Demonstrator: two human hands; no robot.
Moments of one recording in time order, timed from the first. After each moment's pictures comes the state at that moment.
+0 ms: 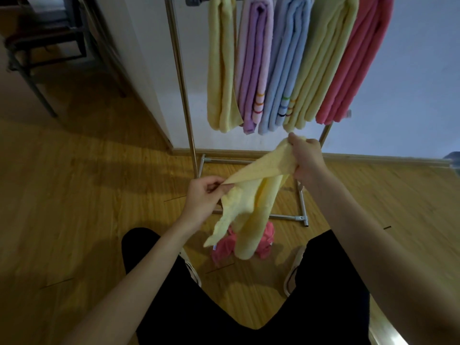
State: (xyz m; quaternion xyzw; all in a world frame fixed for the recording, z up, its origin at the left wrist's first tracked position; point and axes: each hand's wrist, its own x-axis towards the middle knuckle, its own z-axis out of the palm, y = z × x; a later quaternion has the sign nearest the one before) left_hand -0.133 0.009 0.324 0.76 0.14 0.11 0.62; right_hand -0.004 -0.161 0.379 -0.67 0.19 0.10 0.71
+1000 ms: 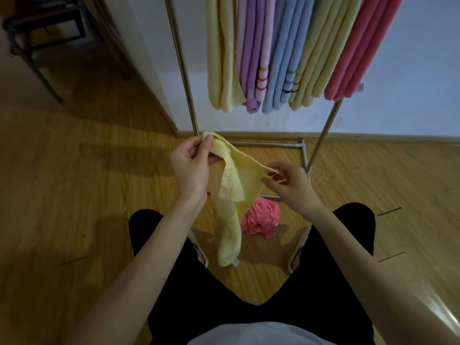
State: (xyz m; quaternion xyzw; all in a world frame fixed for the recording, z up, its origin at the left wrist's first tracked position) left_hand -0.133 -0.009 0.365 0.60 0.24 0.28 0.71; right_hand -0.080 -0.187 0.316 -0.83 -0.18 0.09 0.52
